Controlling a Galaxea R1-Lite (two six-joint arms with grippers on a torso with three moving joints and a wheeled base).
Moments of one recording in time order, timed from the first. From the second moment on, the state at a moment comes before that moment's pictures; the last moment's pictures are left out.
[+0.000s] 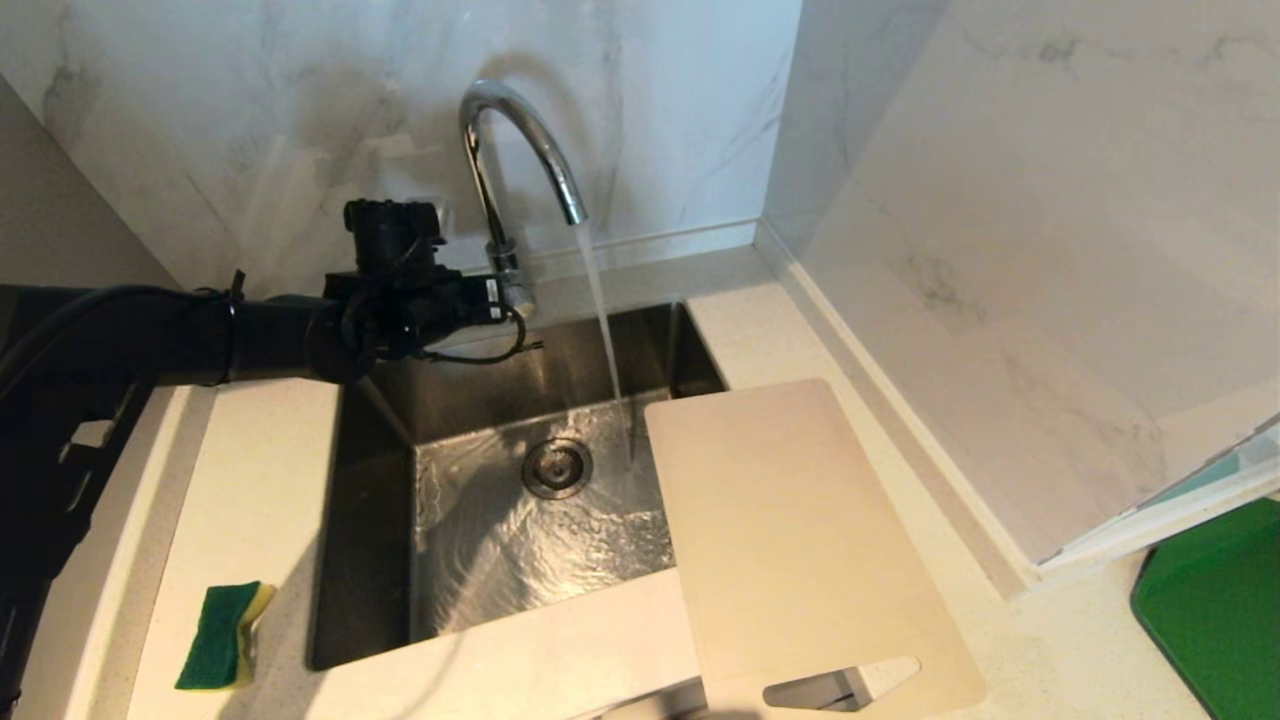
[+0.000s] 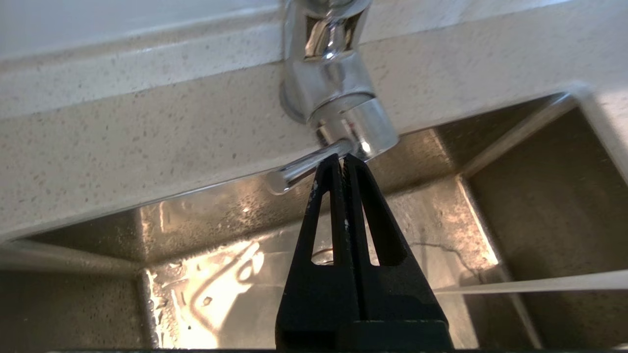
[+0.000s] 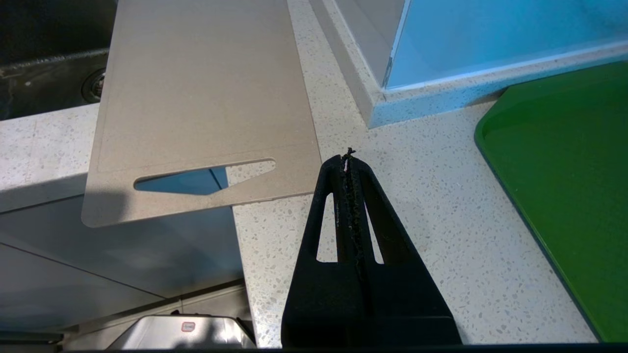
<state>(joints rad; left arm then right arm) -0.35 2.26 -1.92 -0.21 0.24 -0.13 0.00 0.00 0.00 0.00 0.00 -0.01</state>
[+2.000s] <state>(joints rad) -0.32 2.33 -1.95 -0.29 0.25 -0.05 0.00 0.00 0.00 0.00 0.00 -0.01</state>
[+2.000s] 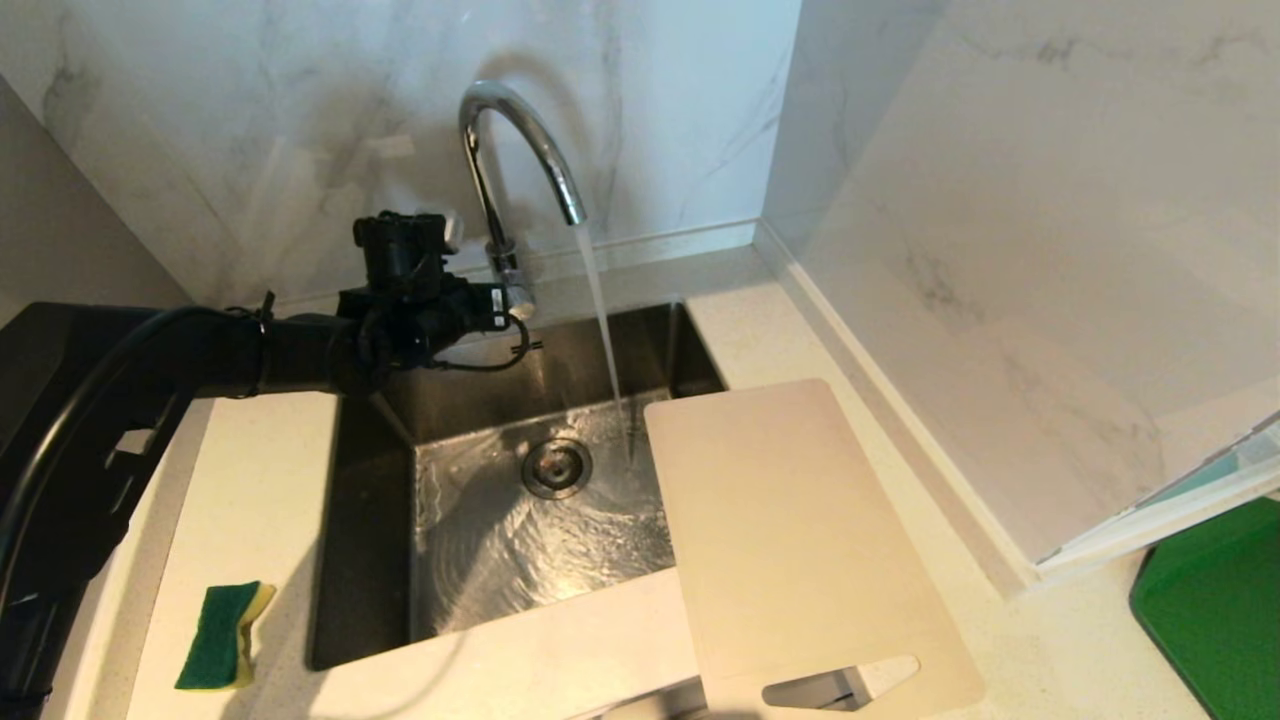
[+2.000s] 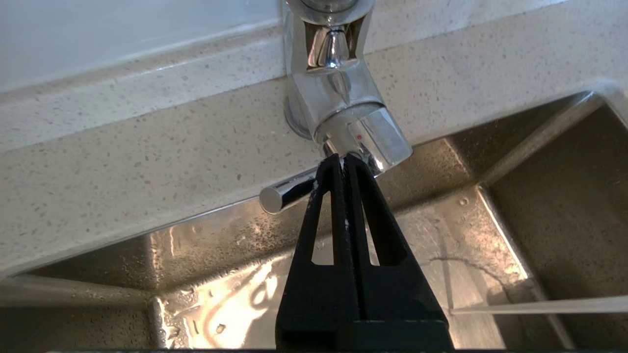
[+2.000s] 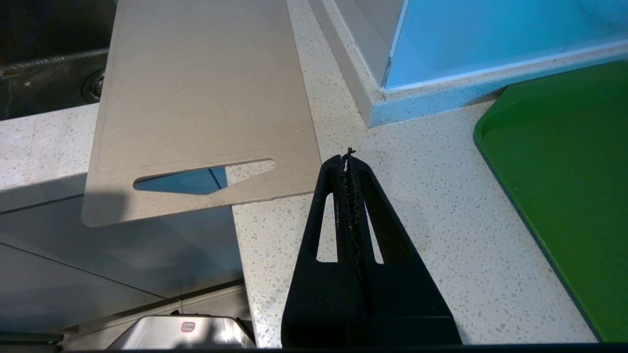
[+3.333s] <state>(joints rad) -0.29 2.36 -1.96 -0.31 0.23 -0.04 0.00 0.00 0.00 0.00 0.00 -0.01</state>
